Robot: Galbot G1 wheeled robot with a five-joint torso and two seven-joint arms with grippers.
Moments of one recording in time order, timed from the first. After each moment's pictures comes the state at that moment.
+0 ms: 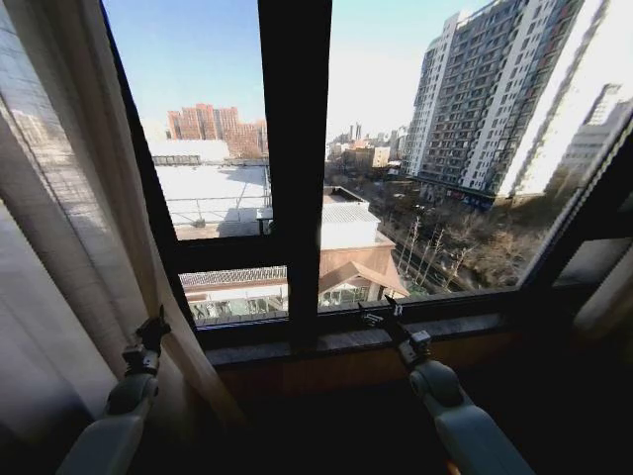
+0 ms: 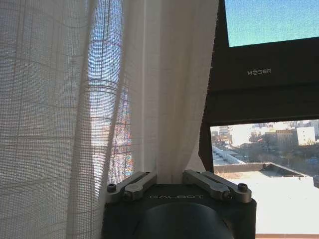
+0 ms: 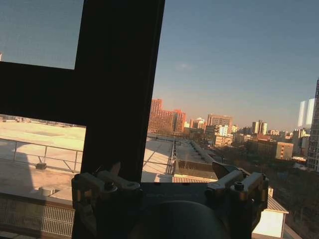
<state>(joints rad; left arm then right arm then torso) 1.03 -1.03 -0.58 -1.37 -0.44 -0.22 -0.13 -1.04 1.10 0.38 1.67 0.34 0.03 -0.07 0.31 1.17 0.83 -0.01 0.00</state>
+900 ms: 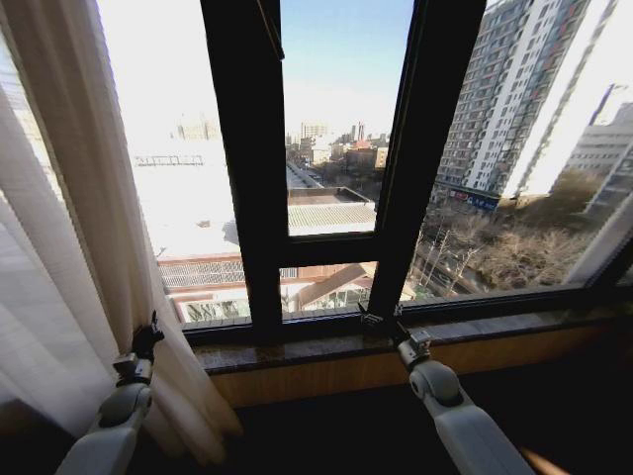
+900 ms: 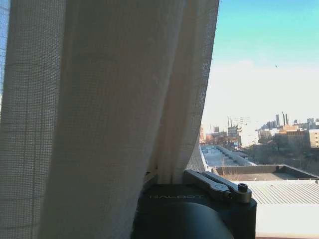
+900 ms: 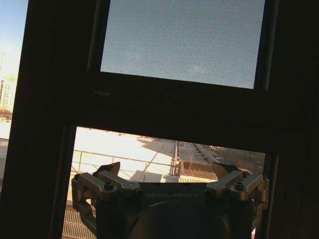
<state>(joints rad) 1.10 -1.04 -0.64 -1.40 -0.44 -0.23 -0.13 -1.04 1.10 0.38 1.67 0.34 0.03 -0.07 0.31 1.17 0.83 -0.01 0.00</state>
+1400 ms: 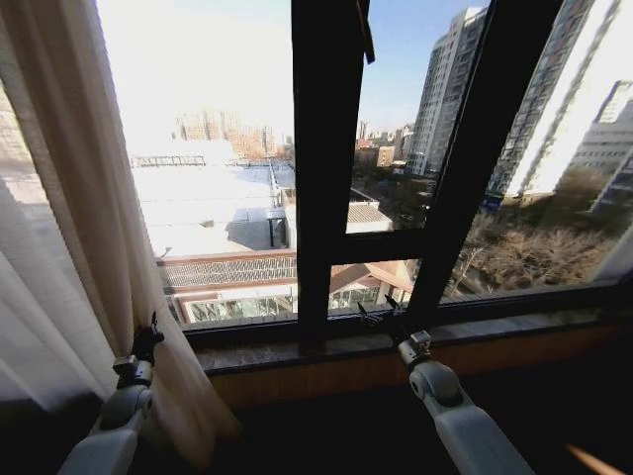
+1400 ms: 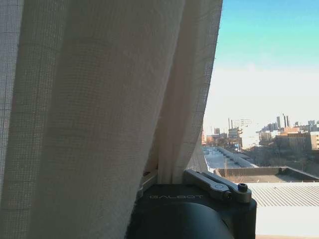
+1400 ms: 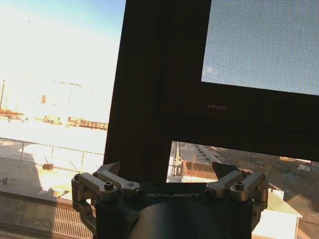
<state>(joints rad) 1.10 -1.05 -0.64 -1.41 -0.44 -0.24 -0.13 -1.04 1.10 0.38 1.67 0.34 0.03 -0.07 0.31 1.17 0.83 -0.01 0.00</state>
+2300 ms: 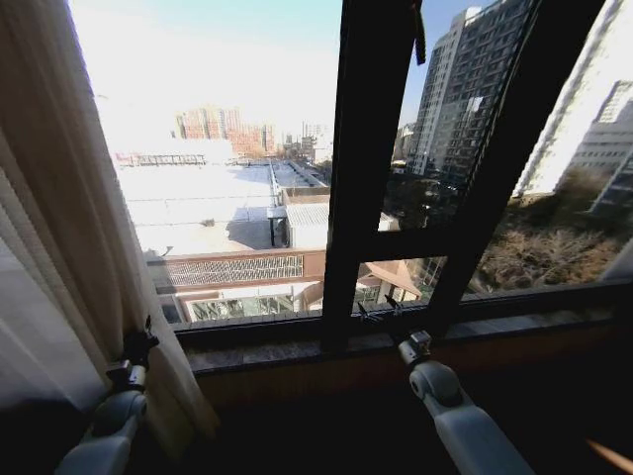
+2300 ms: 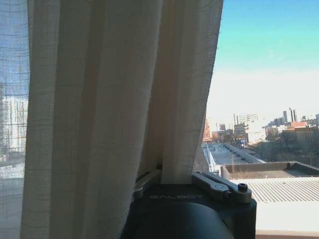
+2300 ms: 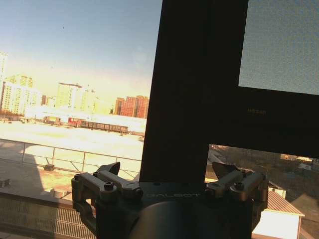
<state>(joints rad) 1.14 -1.03 -0.67 -1.41 -0.44 -0.25 -0.13 -1.04 1.10 0.38 1.67 0.34 0.03 -0.07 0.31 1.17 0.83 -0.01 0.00</state>
